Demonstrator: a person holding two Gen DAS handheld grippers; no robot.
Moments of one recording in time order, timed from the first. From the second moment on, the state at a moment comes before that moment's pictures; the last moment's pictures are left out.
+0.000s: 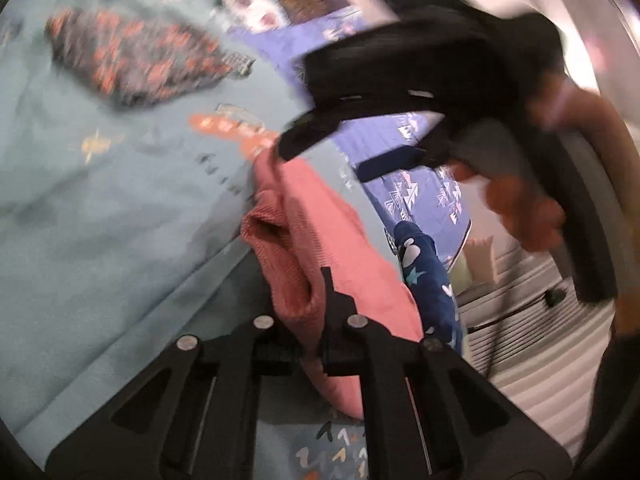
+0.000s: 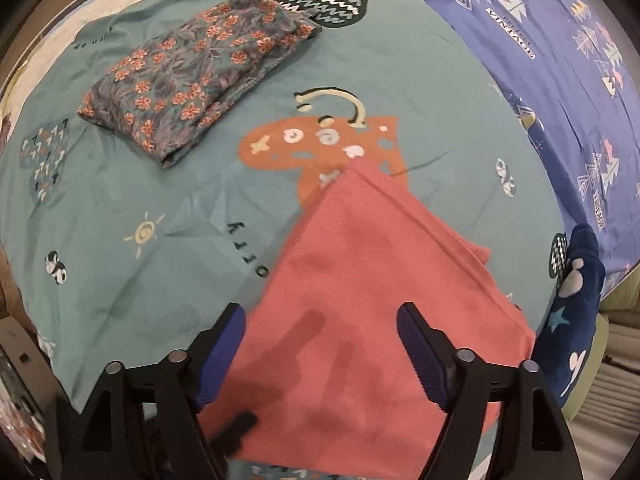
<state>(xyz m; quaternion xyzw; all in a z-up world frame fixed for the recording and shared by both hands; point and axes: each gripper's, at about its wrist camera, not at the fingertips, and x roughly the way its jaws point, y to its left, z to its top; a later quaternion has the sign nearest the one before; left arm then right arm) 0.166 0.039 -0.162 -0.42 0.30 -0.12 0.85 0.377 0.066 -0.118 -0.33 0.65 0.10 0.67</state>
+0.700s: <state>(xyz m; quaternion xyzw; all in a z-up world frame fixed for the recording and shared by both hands) 0.161 -0.005 -0.127 -0.33 0.26 -0.13 0.90 0.372 0.080 -0.156 -0.43 0.66 0.02 0.62</state>
